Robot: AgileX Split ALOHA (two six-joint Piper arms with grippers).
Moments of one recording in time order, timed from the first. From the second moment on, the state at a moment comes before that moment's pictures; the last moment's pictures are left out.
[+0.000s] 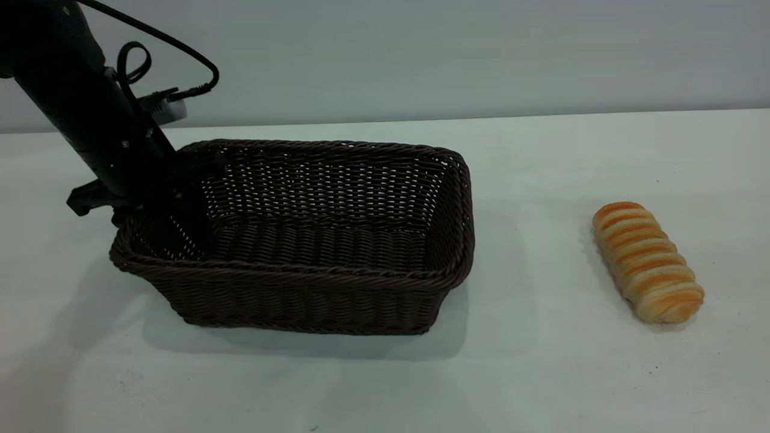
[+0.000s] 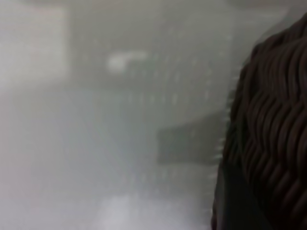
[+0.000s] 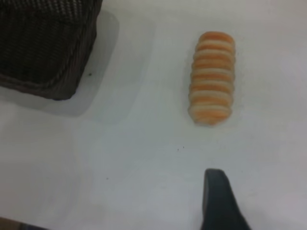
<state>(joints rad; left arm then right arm) -0.09 2.24 -1.36 -0.38 0.53 0.10 0.00 0.74 -0.58 0.31 0.74 -0.30</state>
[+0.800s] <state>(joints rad) -0.09 1.98 -1.36 -0.24 0.64 0.07 0.00 0.76 -0.58 0.36 0.74 -0.33</state>
